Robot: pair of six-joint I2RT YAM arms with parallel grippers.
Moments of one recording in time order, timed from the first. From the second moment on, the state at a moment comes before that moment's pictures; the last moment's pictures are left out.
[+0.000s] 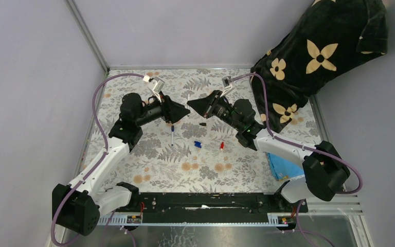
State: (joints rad) left arm -0.32 1.08 0.82 0.16 0.68 -0.41; right arm 0.74 1.44 0.87 0.70 -0.18 0.82
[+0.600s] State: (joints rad) left arm -0.31 1.08 0.82 0.16 0.70 -0.42; right arm 0.75 1.47 0.87 0.75 -0.24 0.82
